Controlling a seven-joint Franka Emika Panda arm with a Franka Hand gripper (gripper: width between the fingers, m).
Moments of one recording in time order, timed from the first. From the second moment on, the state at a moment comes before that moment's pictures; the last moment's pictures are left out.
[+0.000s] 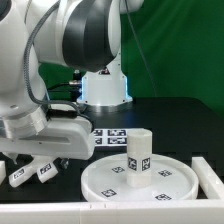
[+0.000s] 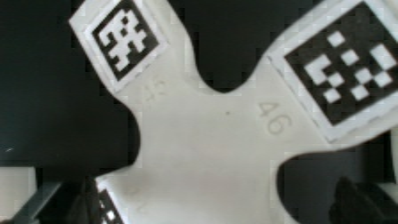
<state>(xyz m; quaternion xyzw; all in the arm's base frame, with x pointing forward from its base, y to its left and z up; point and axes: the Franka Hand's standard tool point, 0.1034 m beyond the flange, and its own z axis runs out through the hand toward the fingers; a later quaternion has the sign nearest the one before) 0.537 -0.138 0.030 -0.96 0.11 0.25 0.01</state>
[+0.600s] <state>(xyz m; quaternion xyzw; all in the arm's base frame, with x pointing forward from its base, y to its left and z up) 0.524 -0.150 0.036 -0.96 0.16 0.25 0.05</state>
